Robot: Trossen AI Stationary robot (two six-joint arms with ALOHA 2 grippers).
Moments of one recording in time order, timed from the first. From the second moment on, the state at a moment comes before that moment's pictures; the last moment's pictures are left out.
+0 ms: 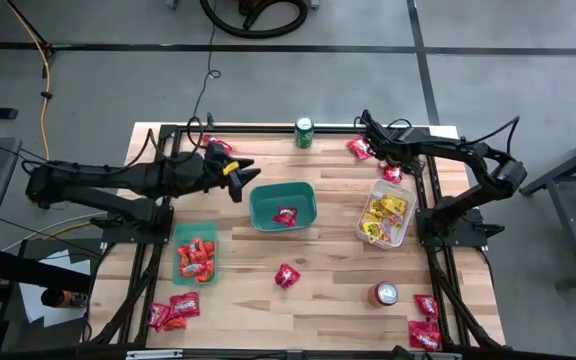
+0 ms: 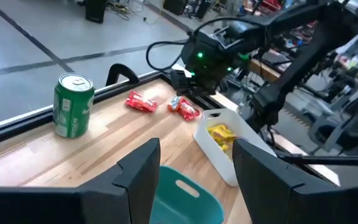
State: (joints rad) left arm 0.05 0.99 0.79 -0.05 -0.36 -0.51; right arm -0.77 1.46 0.81 -0.81 0.43 1.34
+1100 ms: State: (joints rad) left arm 0.25 0.71 0.79 -0.19 -0.09 -0.29; right arm -0.76 1.34 0.76 -0.49 0.37 1.18
